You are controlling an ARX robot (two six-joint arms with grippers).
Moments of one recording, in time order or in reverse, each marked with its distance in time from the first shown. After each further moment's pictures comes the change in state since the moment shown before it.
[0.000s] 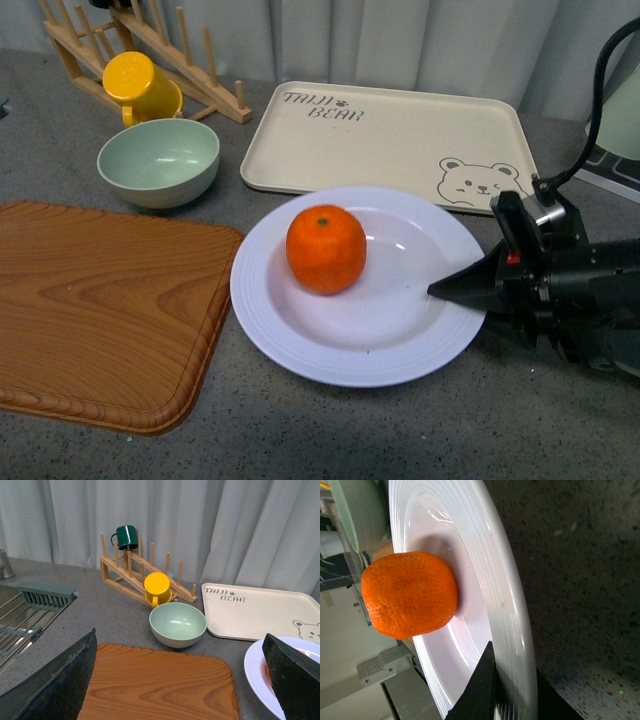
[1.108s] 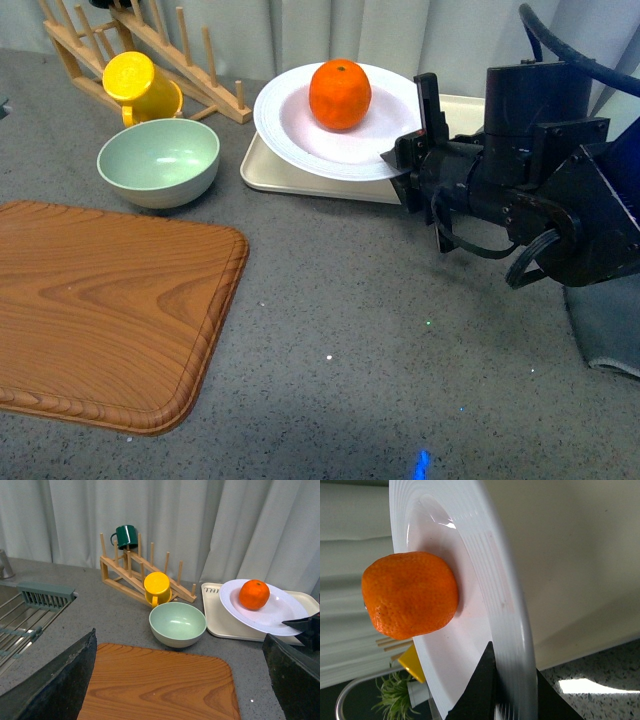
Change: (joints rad) left arm 0.000 0.000 0.000 0.000 0.000 0.000; right arm 0.193 0.314 0.414 0.370 0.601 0.660
